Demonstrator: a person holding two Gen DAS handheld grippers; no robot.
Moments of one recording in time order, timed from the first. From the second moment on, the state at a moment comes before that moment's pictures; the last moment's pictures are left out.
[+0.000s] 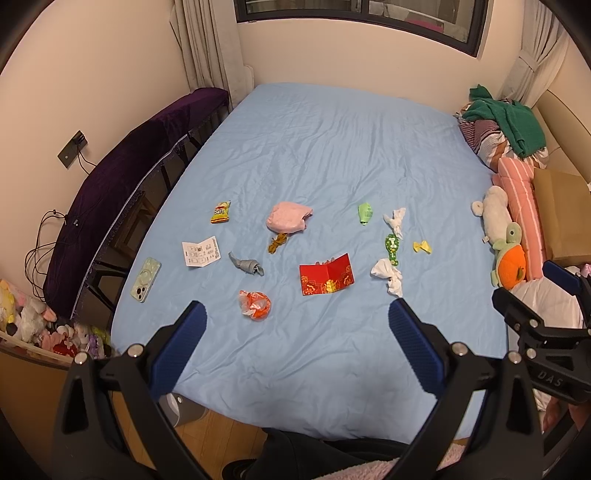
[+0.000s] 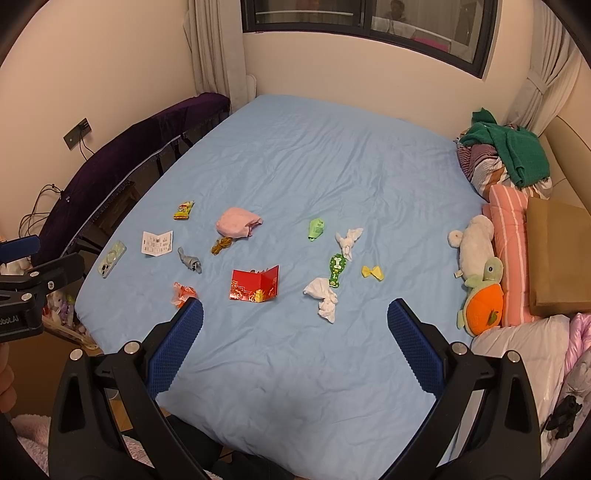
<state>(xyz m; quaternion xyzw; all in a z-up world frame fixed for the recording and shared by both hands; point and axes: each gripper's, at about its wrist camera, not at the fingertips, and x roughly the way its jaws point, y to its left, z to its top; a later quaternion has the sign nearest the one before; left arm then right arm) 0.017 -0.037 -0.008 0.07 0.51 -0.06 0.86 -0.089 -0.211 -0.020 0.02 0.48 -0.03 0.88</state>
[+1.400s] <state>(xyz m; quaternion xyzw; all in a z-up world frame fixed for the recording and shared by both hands) 0.027 -0.017 -0.018 0.05 0.52 -0.04 0.85 -0.070 -0.197 -0.021 0.02 0.47 0.00 0.88</state>
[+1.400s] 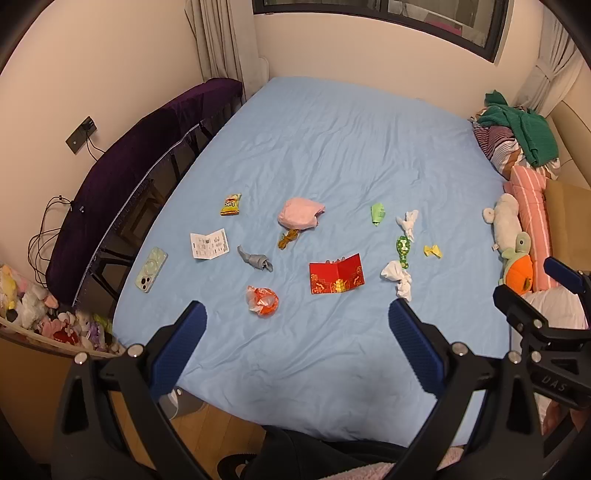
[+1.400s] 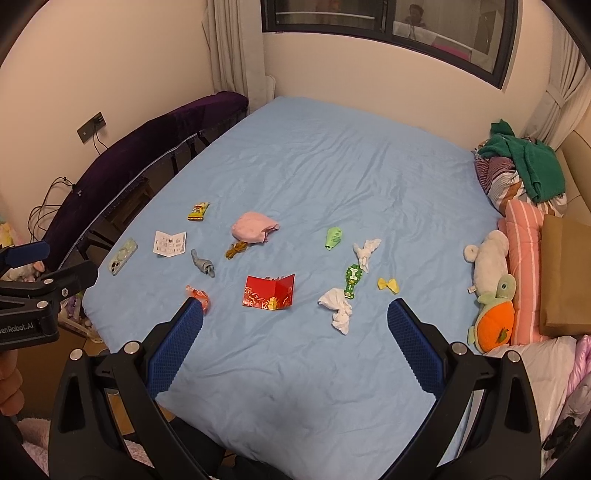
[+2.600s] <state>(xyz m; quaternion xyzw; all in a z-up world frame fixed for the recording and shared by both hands) 0.119 -0.084 -0.163 0.12 0.60 -0.07 0.79 -0.012 -0.268 -0.164 0.02 0.54 -0.06 0.84</state>
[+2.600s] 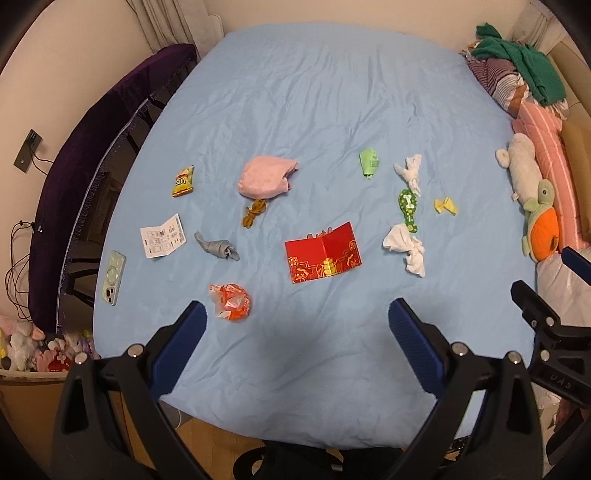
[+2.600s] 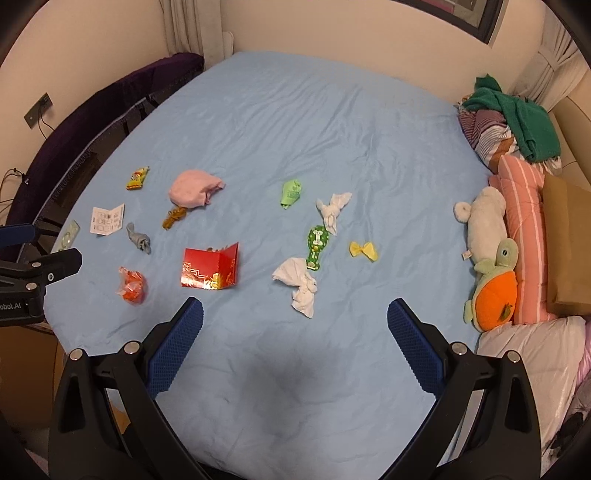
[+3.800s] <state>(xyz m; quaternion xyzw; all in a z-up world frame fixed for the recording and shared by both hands) 0.188 -0.162 -0.488 0.20 0.52 -0.09 0.83 0.072 -0.298 -0.477 0.01 0.57 -0.03 0.82</state>
